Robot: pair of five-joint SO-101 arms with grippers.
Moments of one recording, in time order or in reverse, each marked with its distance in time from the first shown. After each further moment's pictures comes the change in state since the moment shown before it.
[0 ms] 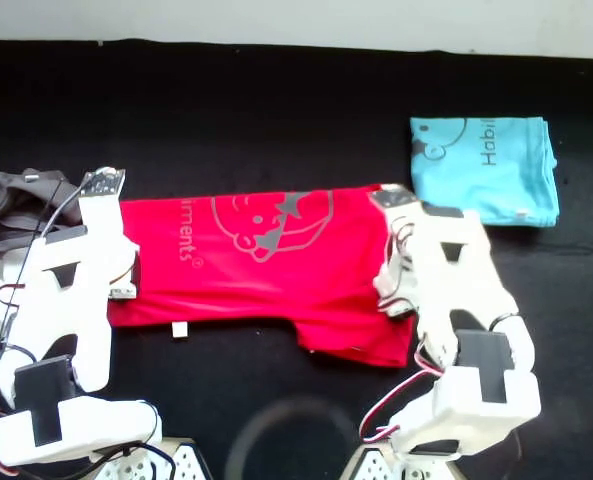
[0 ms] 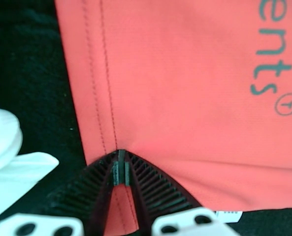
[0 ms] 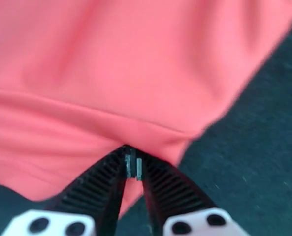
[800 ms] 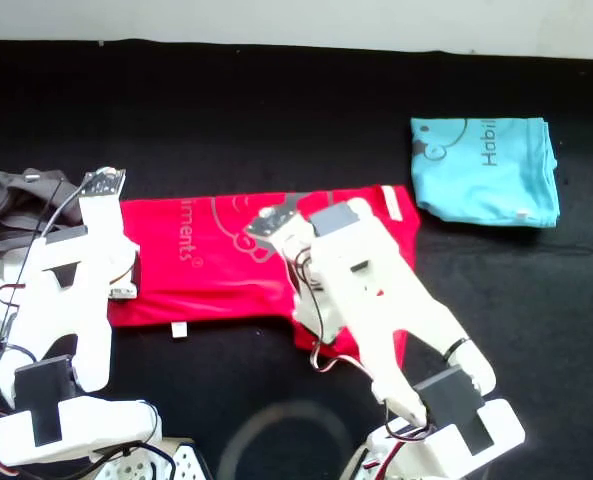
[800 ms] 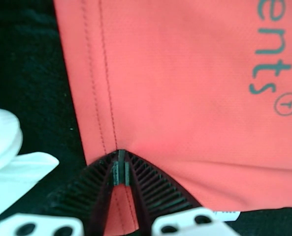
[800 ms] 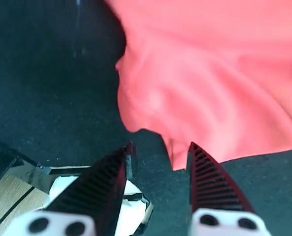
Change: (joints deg) left arm 0.0 0.0 0.0 0.0 0.0; right arm -28.7 -9.6 -6.1 18.3 -0.5
